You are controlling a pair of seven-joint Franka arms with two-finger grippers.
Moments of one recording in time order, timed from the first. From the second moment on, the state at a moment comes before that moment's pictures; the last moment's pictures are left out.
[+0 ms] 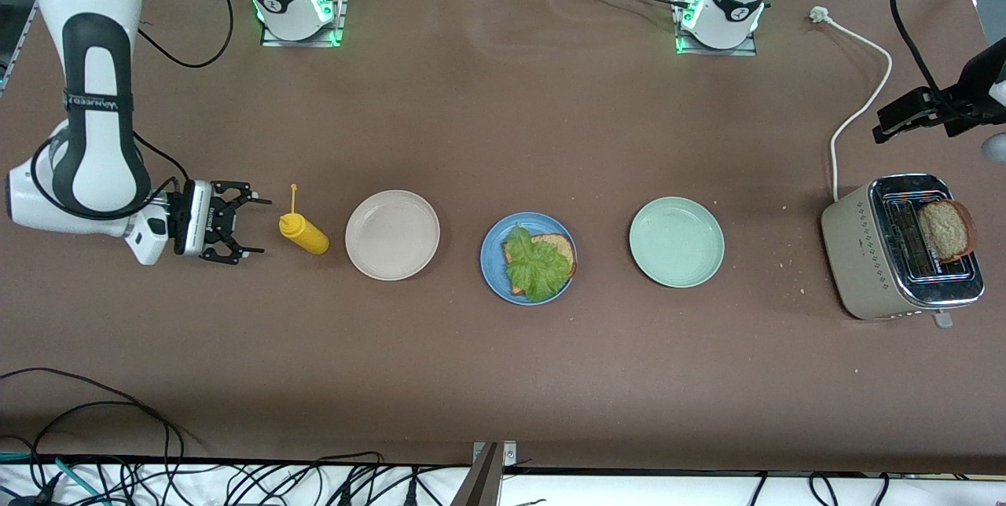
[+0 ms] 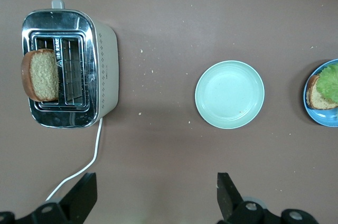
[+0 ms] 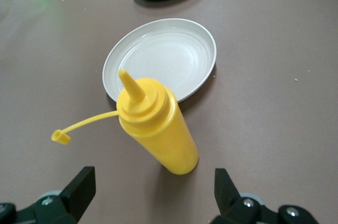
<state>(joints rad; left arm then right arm) -0.04 0.08 0.06 -1.43 0.01 1.44 -0.10 0.40 0.57 -0.61 -1.84 1.01 1.78 -2.08</state>
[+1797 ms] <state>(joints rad) -0.03 0.08 0.05 -1.43 0.01 1.44 -0.10 0.45 0.74 -0.60 -1.63 1.13 1.61 -1.89</state>
